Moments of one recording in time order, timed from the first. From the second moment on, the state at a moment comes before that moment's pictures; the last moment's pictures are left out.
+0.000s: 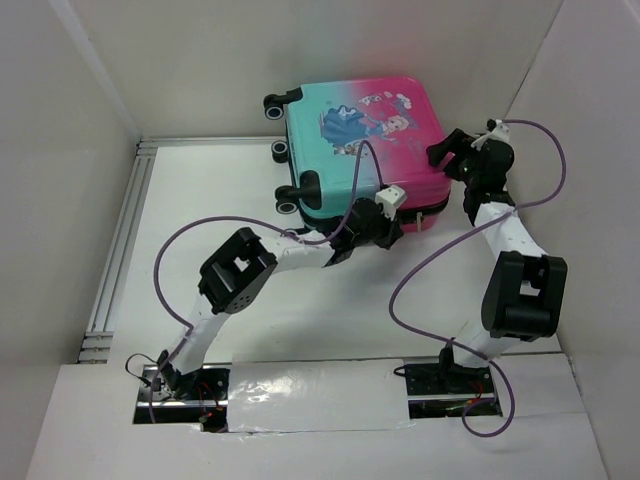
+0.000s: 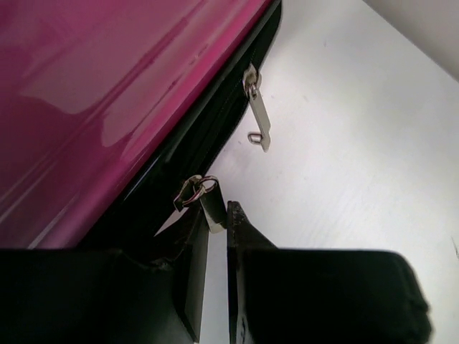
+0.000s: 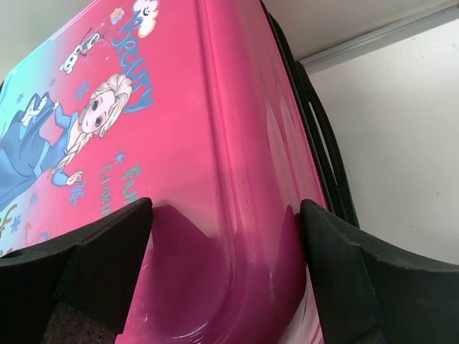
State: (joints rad) left arm -0.89 2.23 1.59 0.34 0.09 -0.26; right arm -0.15 1.57 1.11 0.24 -0.25 0.46
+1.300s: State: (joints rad) left arm -1.00 2.10 1.28 0.58 -0.19 -0.40; right arm -0.03 1.36 0.93 0.18 -0.14 0.54
